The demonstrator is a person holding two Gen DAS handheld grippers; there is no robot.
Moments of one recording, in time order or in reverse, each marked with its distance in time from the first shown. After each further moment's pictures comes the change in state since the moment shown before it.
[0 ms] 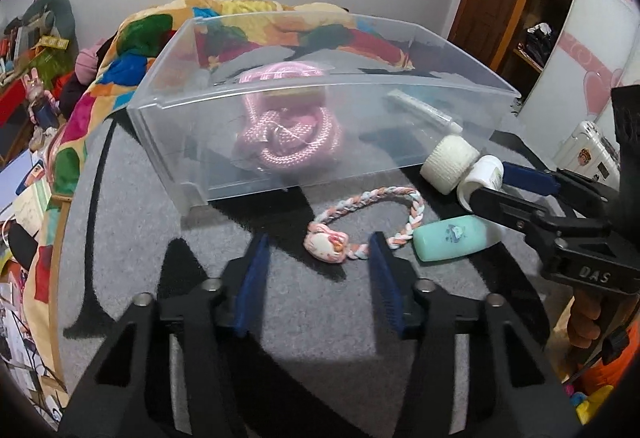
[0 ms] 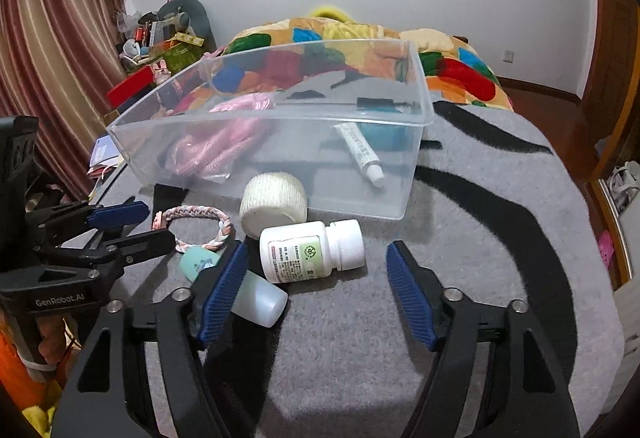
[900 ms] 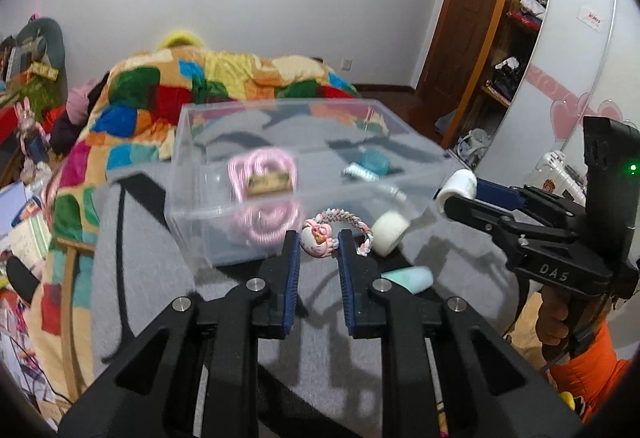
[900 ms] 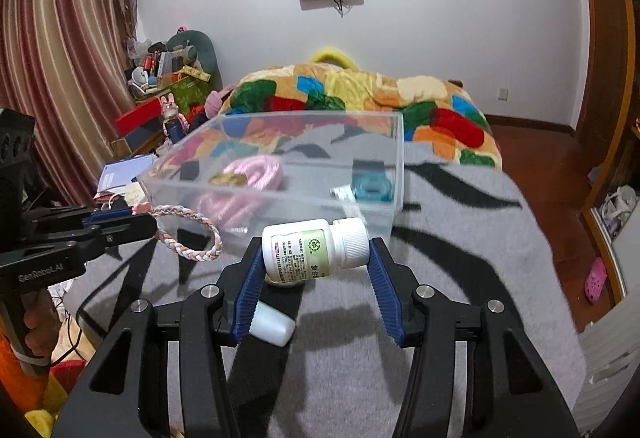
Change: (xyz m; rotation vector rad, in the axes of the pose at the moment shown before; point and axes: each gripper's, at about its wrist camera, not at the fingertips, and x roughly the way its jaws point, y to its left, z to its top) left arm -0.067 -0.006 0.036 0.023 -0.163 -0.085; right arm -0.052 0.009 0.022 -0.031 -0.158 -0.013
